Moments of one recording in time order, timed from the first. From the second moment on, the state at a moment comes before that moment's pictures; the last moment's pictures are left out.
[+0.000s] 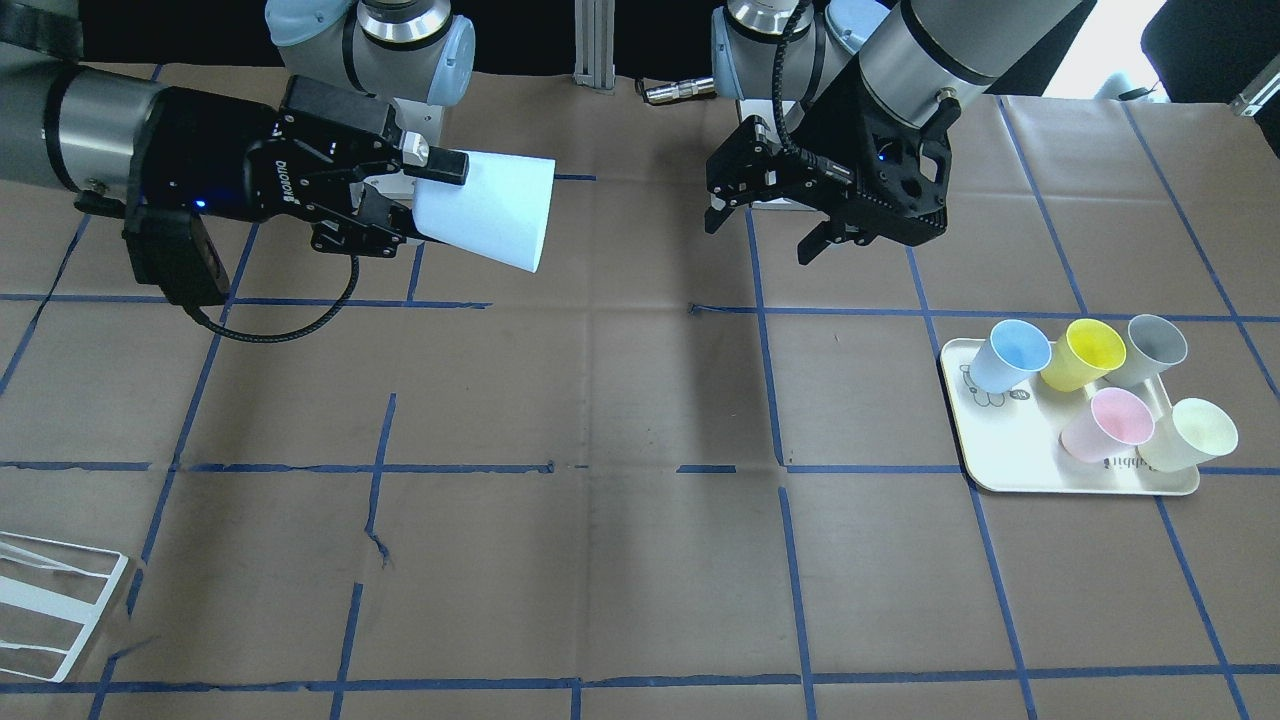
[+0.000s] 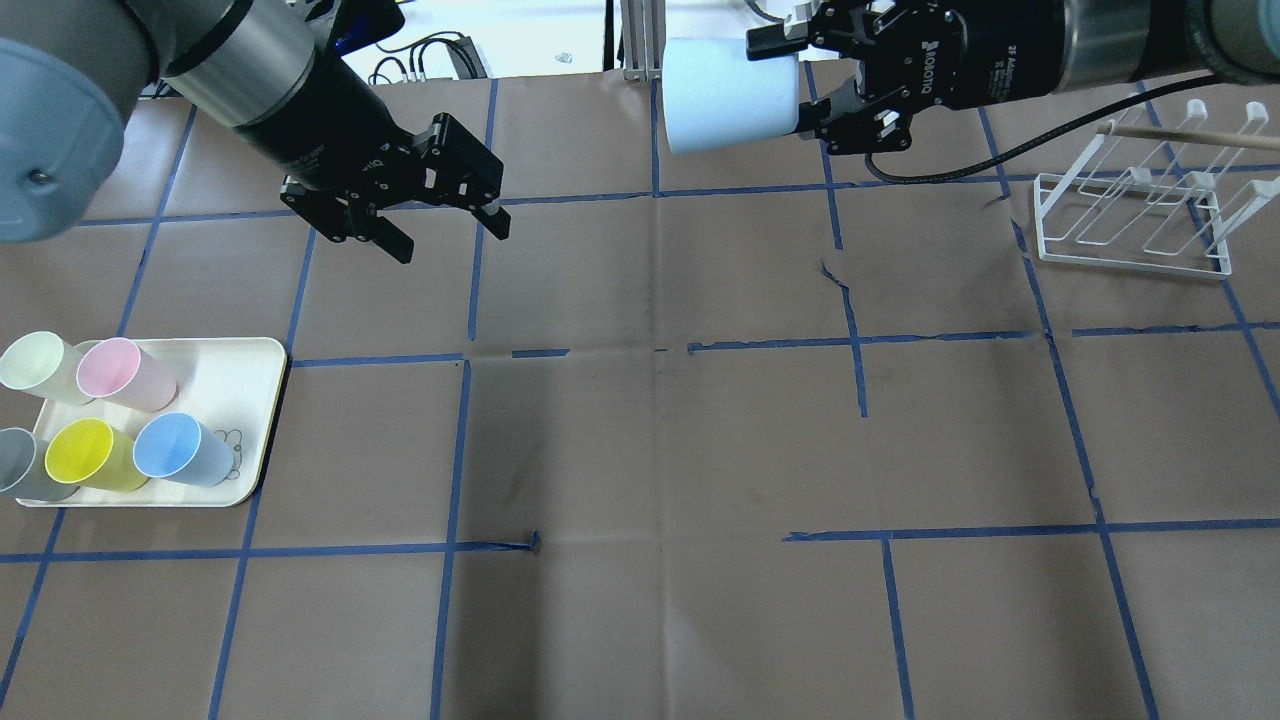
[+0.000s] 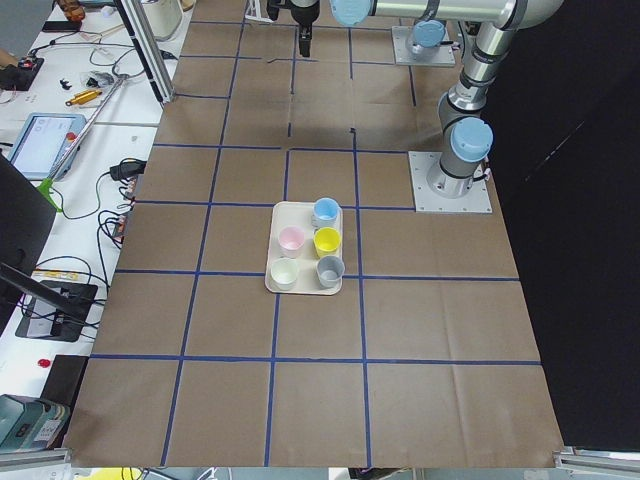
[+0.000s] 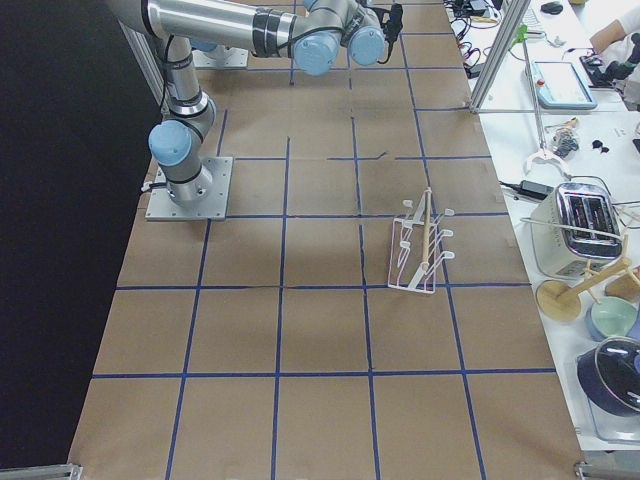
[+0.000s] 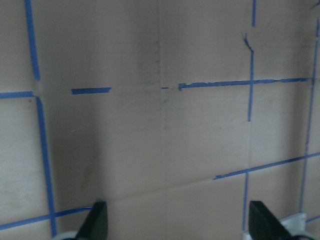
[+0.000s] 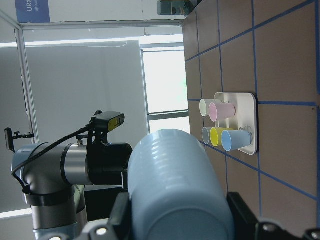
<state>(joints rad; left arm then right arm) -1.55 -1.57 -1.58 -1.62 1.12 0.06 1.37 -1.48 1.58 -0.95 -0.26 -0.69</state>
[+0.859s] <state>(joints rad) -1.44 -1.57 -1.76 -1.66 0.31 0.05 1.38 -1.48 1.64 -0.95 -0.21 -0.75</state>
